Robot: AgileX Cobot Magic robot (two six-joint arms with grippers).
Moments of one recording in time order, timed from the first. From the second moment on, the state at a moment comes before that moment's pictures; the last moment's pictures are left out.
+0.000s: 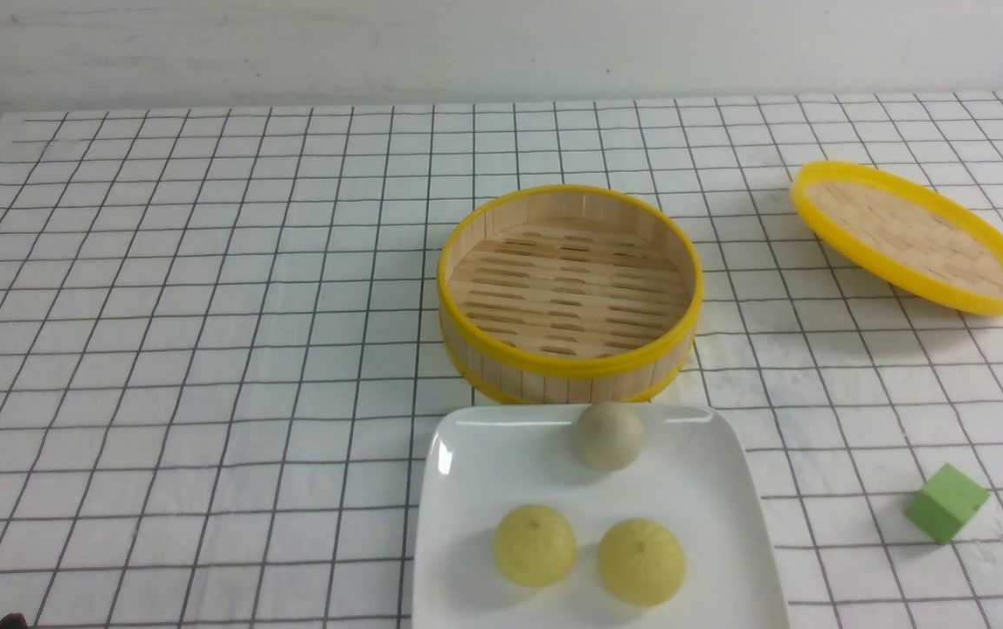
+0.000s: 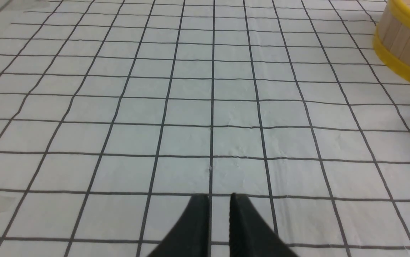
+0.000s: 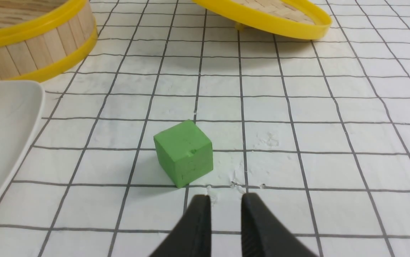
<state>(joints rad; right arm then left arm) 0.05 -0.01 0.02 0.00 0.41 0.05 -0.08 -0.01 0.02 0.15 0.38 -0.18</state>
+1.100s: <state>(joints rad) 0.05 -0.01 0.02 0.00 0.41 0.05 -0.08 -0.01 0.02 0.15 0.38 -0.18</state>
